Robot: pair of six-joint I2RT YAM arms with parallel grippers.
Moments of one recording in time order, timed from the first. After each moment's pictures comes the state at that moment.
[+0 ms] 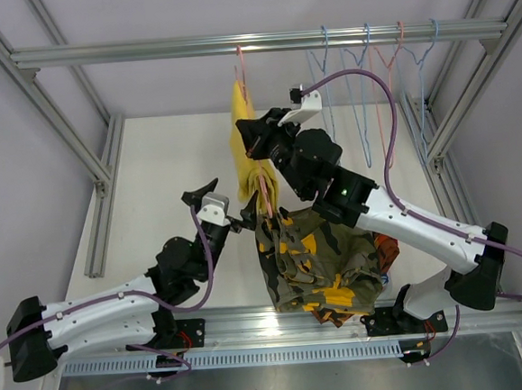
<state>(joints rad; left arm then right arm) -1.13 0.86 0.51 0.67 -0.70 0.26 1.02 1.43 1.49 0.12 0.51 0.51</state>
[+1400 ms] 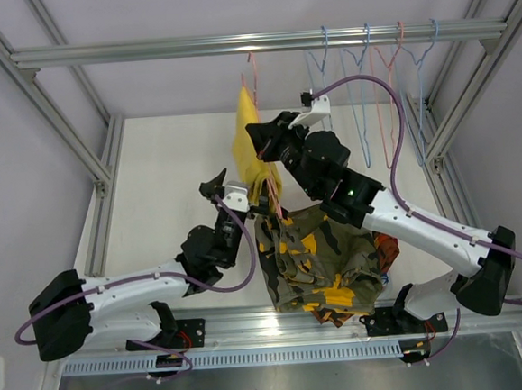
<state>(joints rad) -1.09 1.13 0.56 0.95 -0.75 0.36 0.96 1.38 1.38 0.15 0.43 0.56</state>
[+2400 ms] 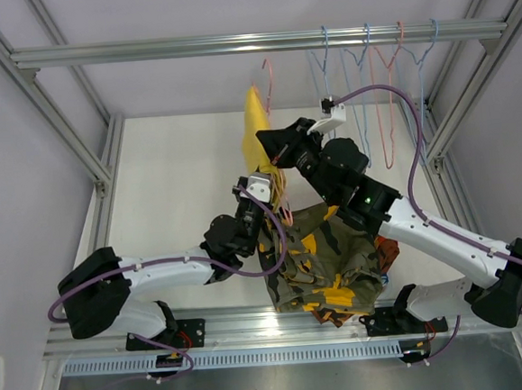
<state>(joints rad) -1.07 1.38 0.67 1.10 -0.72 0.37 0.93 1.27 1.26 0.15 0.36 0.69</state>
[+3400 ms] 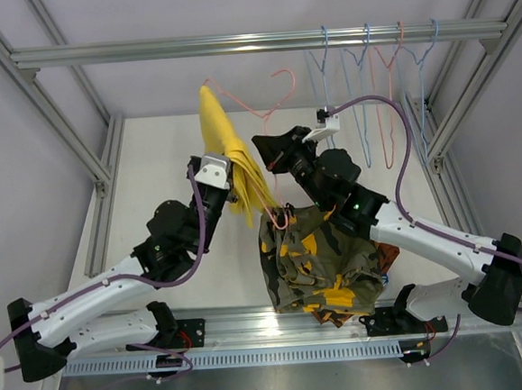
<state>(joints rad) -1.04 0.95 0.88 0.38 -0.64 0.31 0.93 1.28 1.14 0.33 0.37 0.69</state>
